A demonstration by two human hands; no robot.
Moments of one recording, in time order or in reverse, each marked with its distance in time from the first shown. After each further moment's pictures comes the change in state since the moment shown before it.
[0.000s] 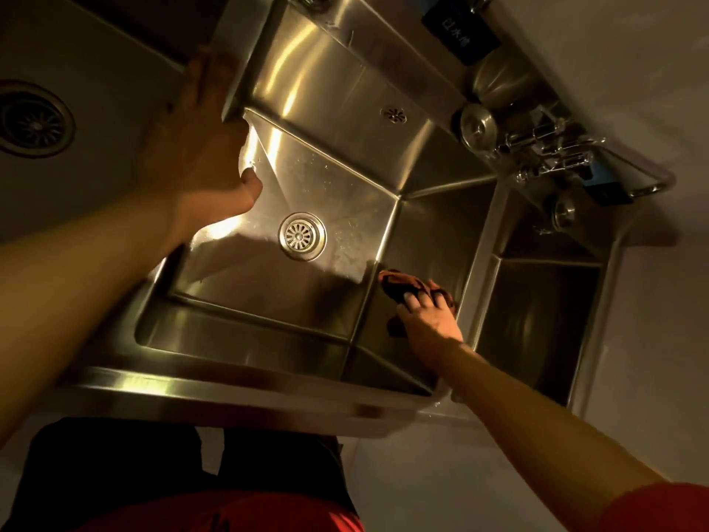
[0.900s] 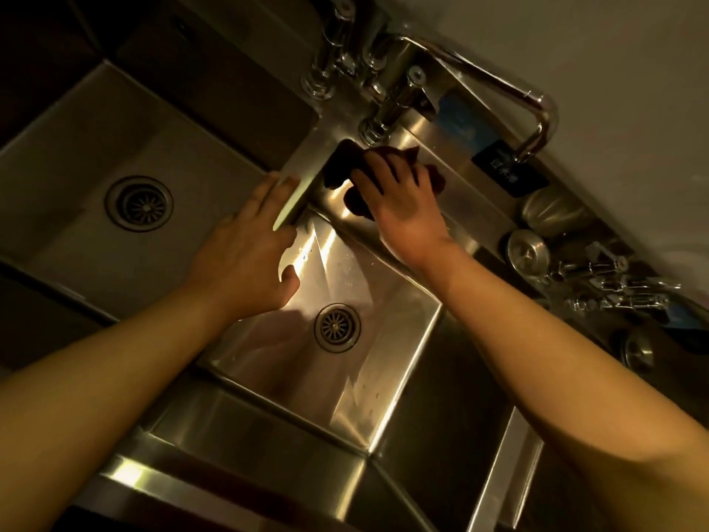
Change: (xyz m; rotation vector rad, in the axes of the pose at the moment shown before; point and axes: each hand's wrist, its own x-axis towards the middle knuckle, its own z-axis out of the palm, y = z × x) left_hand -0.002 0.001 -0.001 -0.025 0.061 -0.027; right_hand 0.150 -0.019 -0.315 -0.154 0.922 -0.327
